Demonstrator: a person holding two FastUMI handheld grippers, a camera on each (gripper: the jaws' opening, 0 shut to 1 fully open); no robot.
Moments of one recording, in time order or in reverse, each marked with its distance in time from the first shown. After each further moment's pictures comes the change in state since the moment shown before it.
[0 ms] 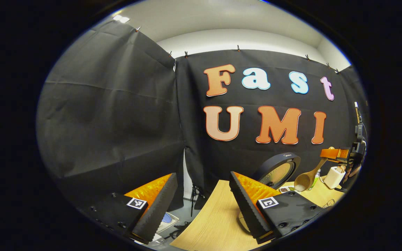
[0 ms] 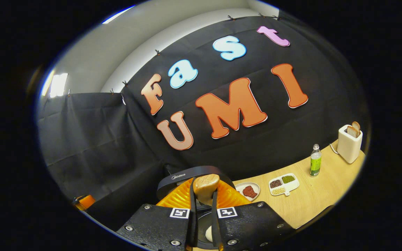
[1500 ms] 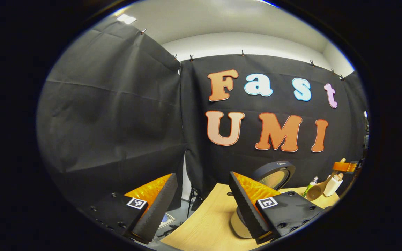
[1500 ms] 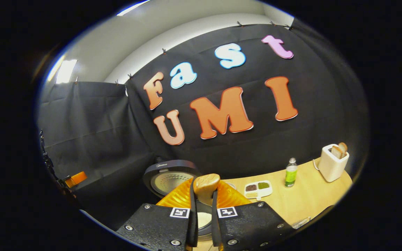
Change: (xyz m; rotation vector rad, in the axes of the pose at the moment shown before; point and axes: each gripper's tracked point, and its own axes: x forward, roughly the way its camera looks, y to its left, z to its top) left arm -0.013 -0.035 0.017 -0.042 -0.042 0.020; right arm -0.092 -0.089 0.039 -0.091 0.012 -0.079
